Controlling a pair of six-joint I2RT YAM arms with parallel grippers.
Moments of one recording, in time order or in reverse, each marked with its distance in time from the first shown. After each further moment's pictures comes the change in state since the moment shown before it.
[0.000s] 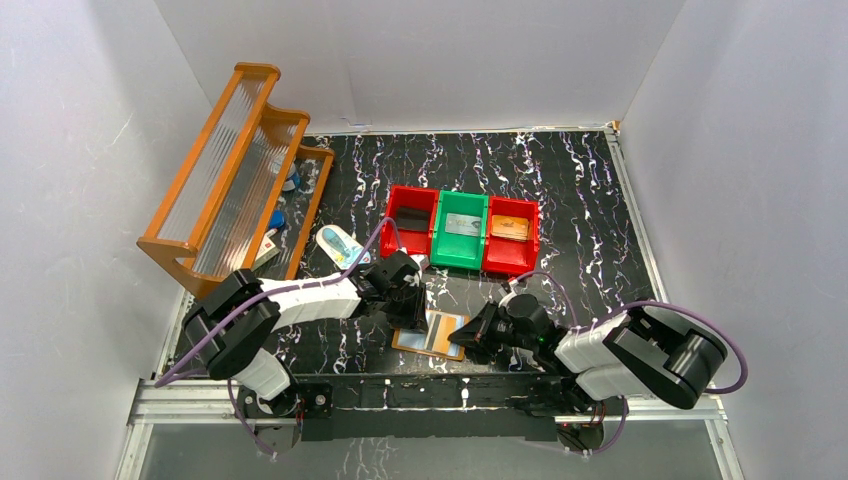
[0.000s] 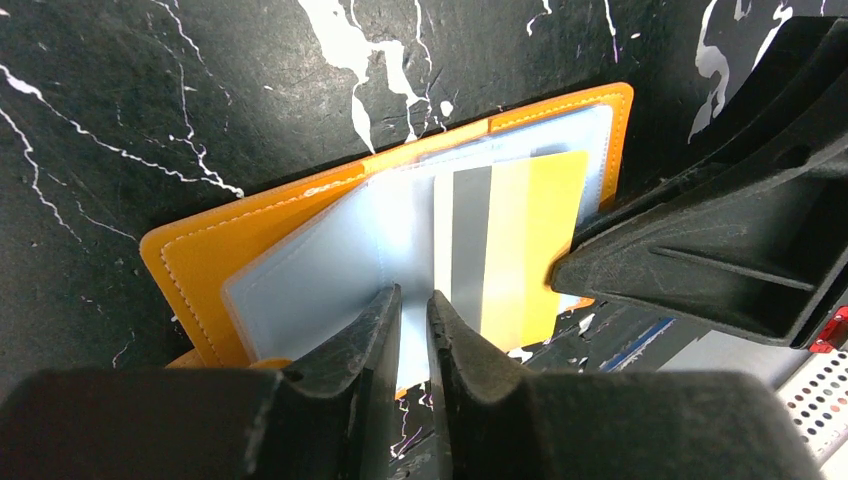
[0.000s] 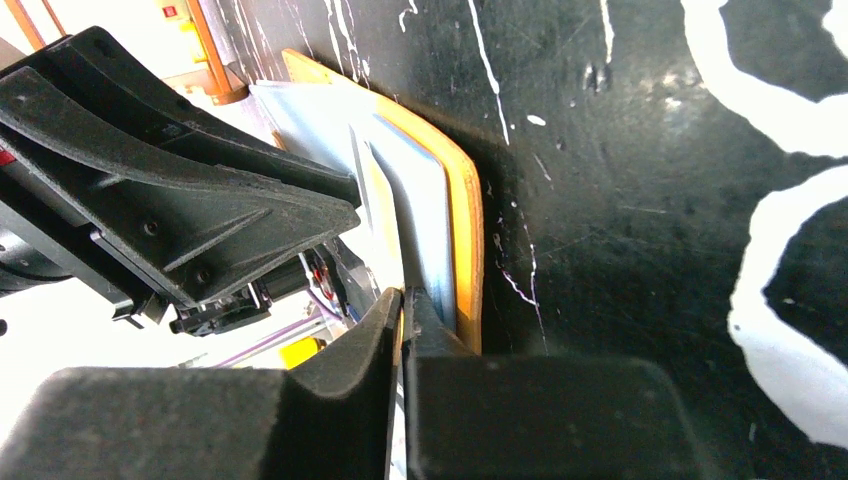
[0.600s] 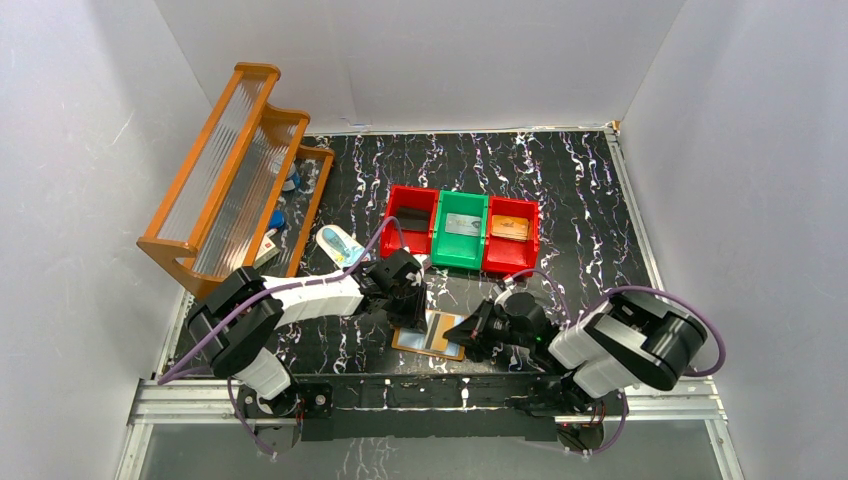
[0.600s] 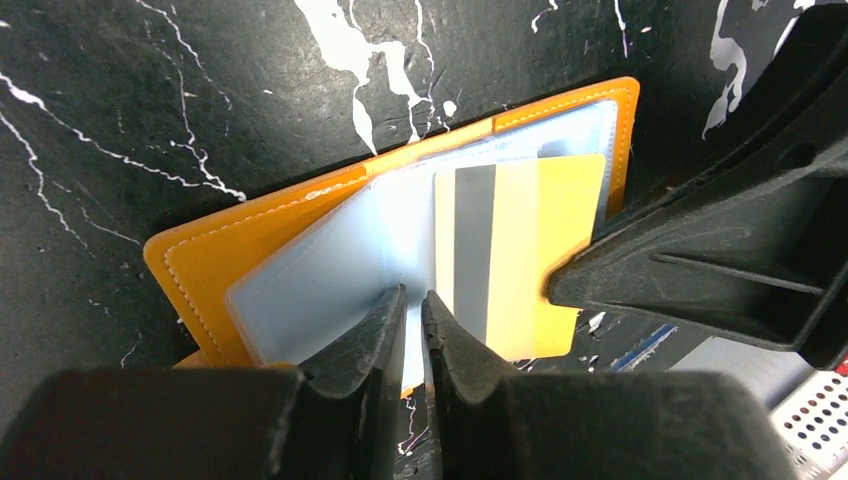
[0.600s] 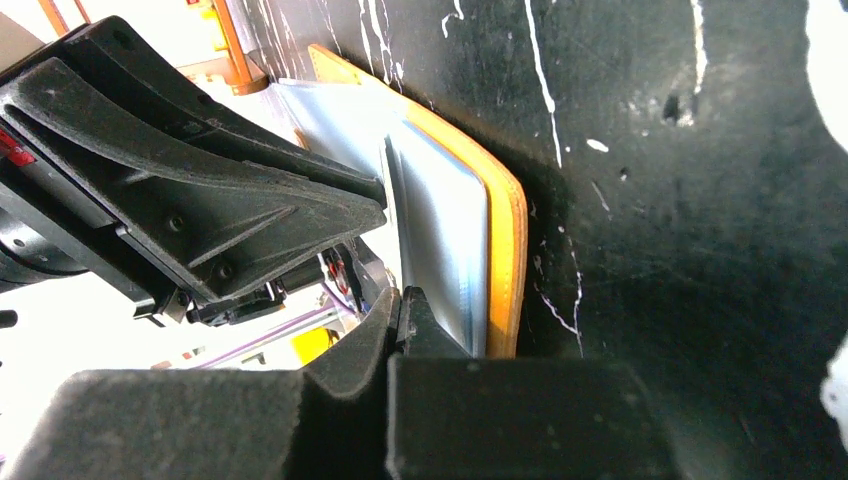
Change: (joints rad) left arm 0.000 0.019 0.028 -0.034 0.005 0.035; right arm 0.000 0.111 0.013 0.141 -0.024 0.016
